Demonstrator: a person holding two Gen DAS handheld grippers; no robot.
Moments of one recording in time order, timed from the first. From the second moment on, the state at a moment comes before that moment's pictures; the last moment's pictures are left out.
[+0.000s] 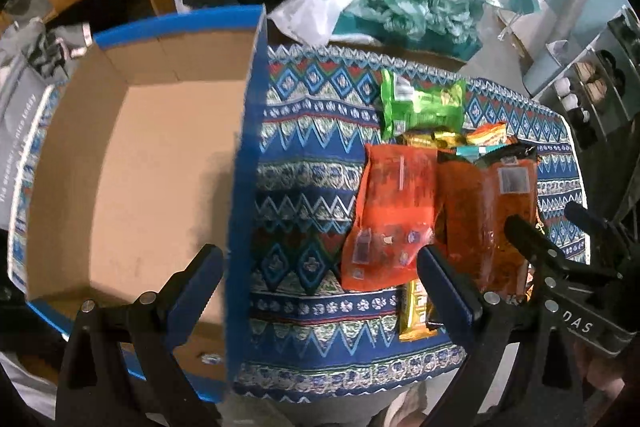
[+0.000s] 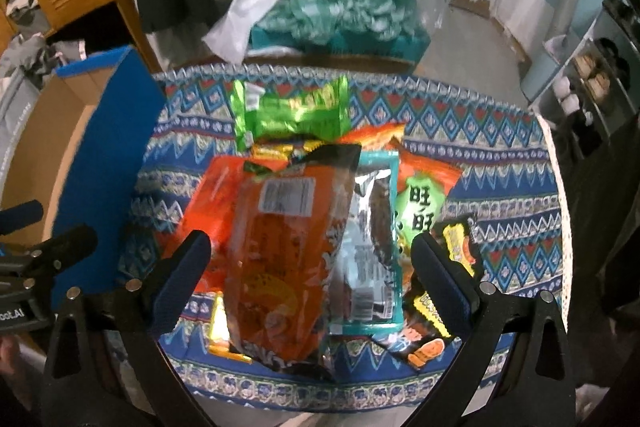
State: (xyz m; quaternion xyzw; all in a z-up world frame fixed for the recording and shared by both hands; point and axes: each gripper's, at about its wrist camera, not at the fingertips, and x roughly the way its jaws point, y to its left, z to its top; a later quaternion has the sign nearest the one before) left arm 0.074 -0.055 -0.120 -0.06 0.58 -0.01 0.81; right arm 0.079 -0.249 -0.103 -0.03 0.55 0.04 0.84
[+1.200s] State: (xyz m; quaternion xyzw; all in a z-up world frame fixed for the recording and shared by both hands) left arm 0.112 -0.106 -0.156 -0.09 0.62 -0.07 0.78; right arm 0.081 -0.289 -0.121 0.03 0.54 0.08 0.84
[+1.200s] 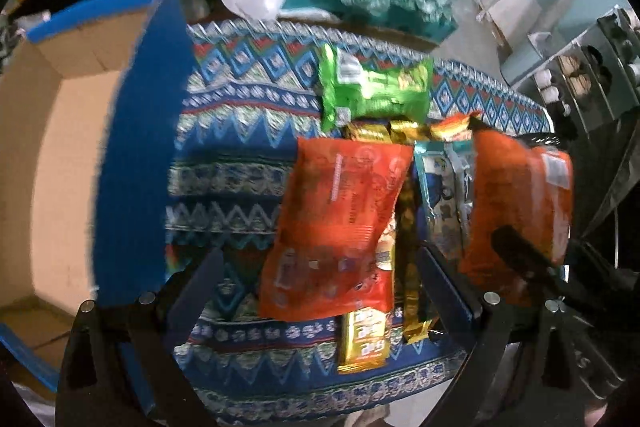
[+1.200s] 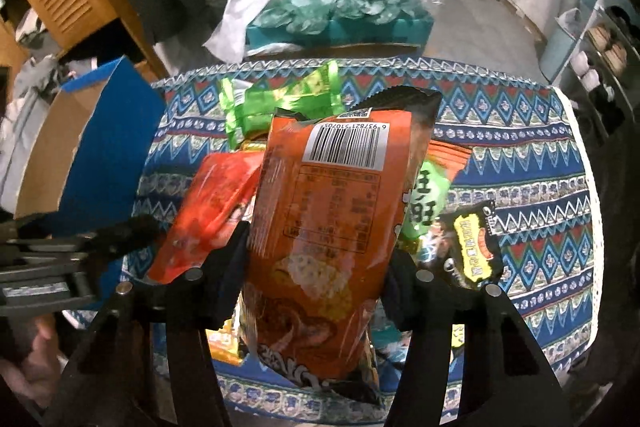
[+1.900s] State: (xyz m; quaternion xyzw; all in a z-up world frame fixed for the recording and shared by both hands) left arm 0.132 -0.132 -0.215 -0.06 0.66 -0.10 0.74; right arm 0.078 -0.312 -0.128 0.05 0.55 0.09 0.83
